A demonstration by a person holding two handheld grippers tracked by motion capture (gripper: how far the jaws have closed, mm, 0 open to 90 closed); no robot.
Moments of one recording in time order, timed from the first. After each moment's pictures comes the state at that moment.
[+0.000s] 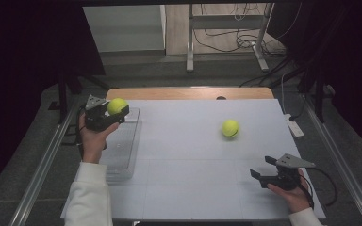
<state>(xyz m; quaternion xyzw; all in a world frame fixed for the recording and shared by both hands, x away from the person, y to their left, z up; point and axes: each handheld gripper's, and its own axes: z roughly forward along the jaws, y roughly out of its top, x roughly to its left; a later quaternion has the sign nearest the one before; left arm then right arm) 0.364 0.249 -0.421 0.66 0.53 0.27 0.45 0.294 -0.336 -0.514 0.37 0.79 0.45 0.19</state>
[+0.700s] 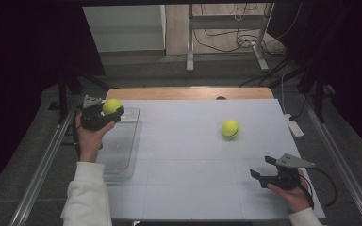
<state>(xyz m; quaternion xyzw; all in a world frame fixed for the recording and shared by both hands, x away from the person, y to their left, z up) 0.371 0.262 -0.429 0.66 0.56 0.27 0.43 0.295 -0.336 -0.514 0.37 0.79 0.45 0.19</state>
